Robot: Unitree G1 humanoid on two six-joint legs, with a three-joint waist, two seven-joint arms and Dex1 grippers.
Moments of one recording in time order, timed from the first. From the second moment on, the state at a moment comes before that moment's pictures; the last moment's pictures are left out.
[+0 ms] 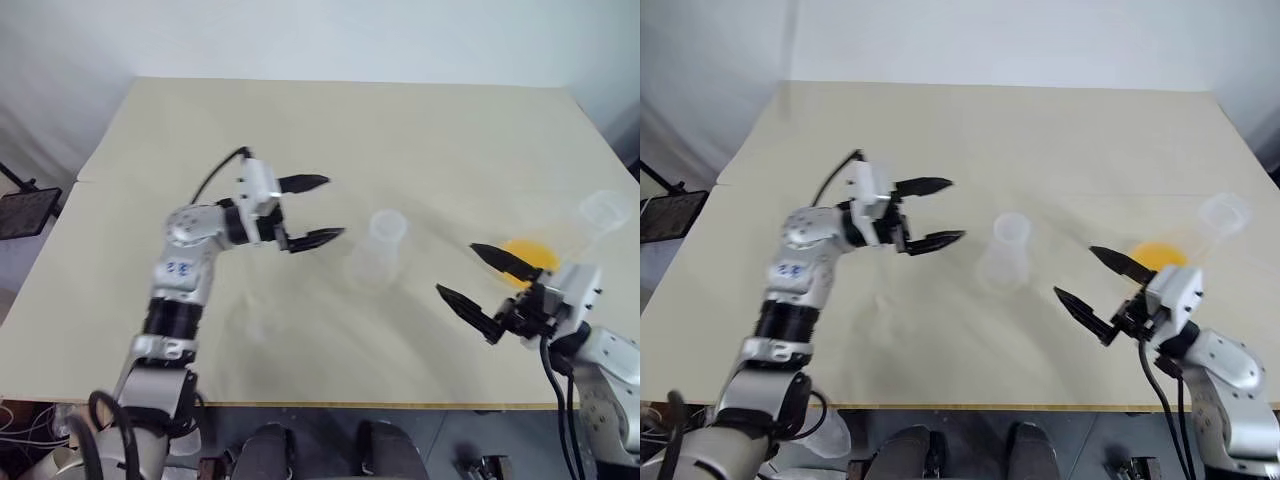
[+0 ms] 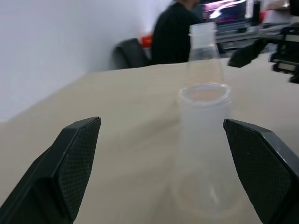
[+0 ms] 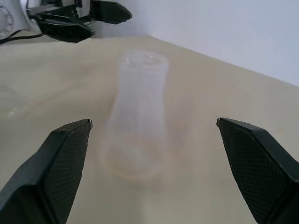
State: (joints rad) left arm -0.66 0.44 0.09 0.17 -0.31 0.01 -1.01; right arm -0.01 -0.59 -0.26 -0.30 0.58 0.08 0.96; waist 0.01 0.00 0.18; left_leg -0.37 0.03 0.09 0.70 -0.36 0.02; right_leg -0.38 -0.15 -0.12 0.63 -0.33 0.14
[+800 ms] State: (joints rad) left arm 0.63 0.29 0.61 -0.59 -0.51 0.18 -0.71; right arm -0.24 -0.64 -0.01 -0.19 0.55 0.11 1.31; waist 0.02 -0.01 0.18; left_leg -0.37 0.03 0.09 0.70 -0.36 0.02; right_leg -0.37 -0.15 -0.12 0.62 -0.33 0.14
